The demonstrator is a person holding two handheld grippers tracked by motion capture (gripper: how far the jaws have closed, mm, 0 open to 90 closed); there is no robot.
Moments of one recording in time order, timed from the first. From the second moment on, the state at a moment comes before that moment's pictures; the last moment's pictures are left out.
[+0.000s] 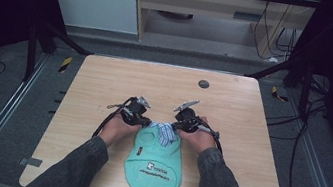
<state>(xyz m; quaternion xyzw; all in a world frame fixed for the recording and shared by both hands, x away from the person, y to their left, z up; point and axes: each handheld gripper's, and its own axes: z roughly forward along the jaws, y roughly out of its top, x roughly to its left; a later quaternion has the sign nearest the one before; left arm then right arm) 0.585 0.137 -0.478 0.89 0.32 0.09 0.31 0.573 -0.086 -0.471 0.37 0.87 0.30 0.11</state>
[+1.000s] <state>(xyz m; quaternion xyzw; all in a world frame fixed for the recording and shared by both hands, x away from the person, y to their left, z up) 0.580 0.135 -0.414 0.89 0.26 0.13 0.35 0.560 -0.098 -0.413 0.31 0.88 0.32 0.17</state>
